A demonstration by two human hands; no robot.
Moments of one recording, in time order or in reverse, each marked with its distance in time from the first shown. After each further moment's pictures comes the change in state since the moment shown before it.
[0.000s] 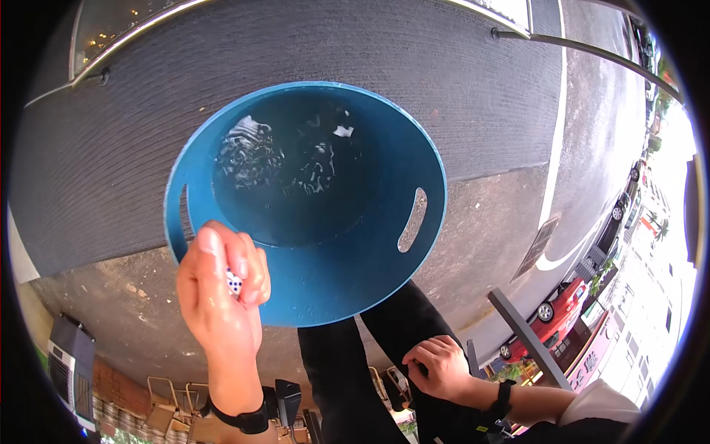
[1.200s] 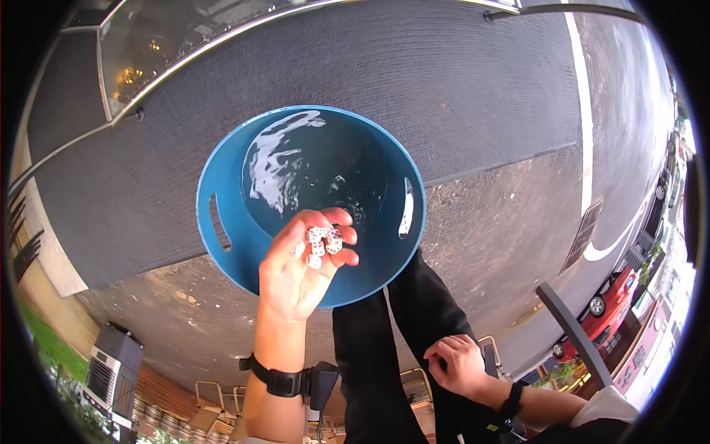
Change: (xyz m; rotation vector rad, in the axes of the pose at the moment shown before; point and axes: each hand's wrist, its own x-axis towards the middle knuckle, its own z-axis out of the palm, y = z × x) left_hand 0.003 -0.047 0.019 -0.576 -0.338 -0.343; right_hand -0.027 0.018 0.022 0.141 0.129 0.003
